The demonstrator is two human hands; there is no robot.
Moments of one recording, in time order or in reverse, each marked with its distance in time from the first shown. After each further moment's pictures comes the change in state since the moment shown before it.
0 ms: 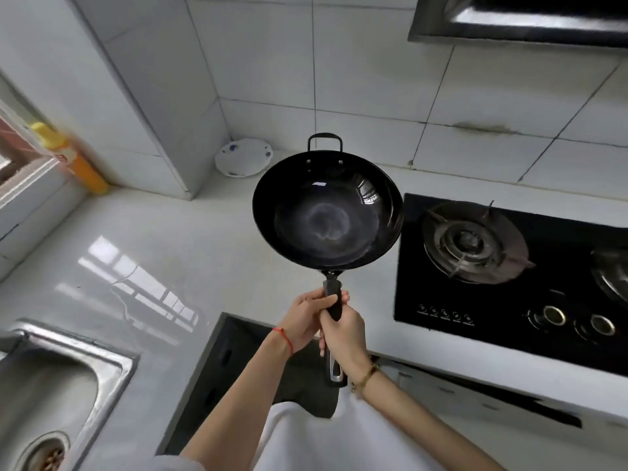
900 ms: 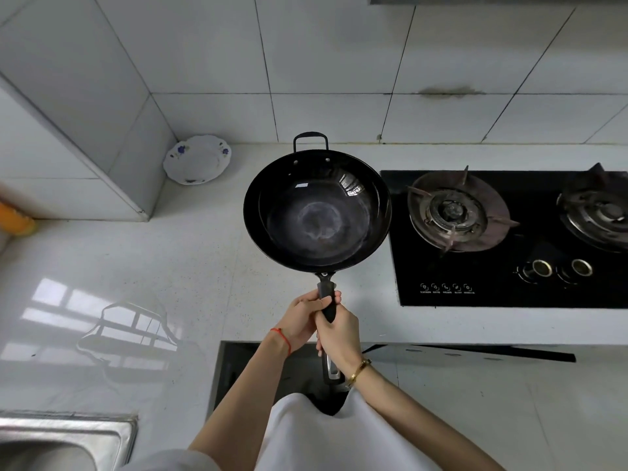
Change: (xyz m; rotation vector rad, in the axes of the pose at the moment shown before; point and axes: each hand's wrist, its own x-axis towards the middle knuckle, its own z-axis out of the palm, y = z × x) left_hand 0.045 0.007 -0.061 0.076 -0.160 -0.173; right_hand 0.033 0.007 0.052 0.033 0.154 0.100
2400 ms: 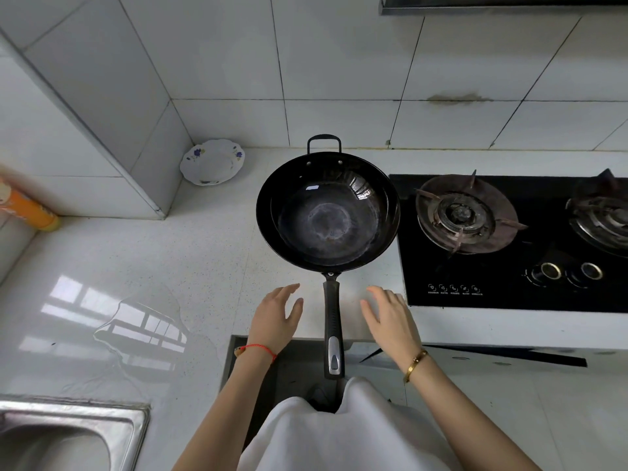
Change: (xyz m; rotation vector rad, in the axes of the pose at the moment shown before) left_hand -0.057 0.010 -0.028 1.285 0.601 0.323; right_hand 0.023 0.033 -0.077 -0.746 0.111 -0.407
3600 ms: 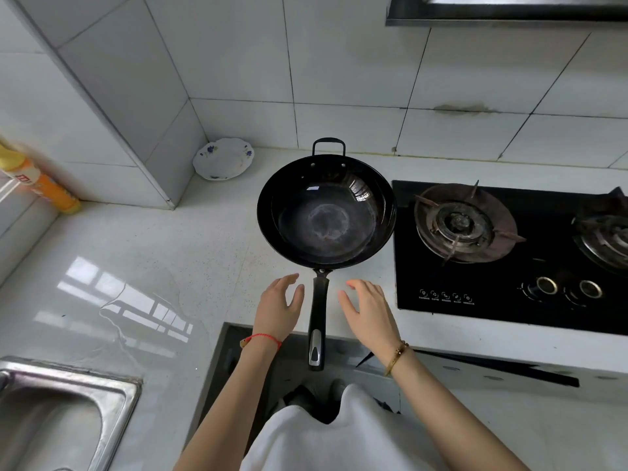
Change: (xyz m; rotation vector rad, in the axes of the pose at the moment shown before) left_hand -0.010 0.046 0.010 -0.143 0.096 -0.141; right_hand 0.000 -0.022 -0.026 0.189 -0.059 -0.098
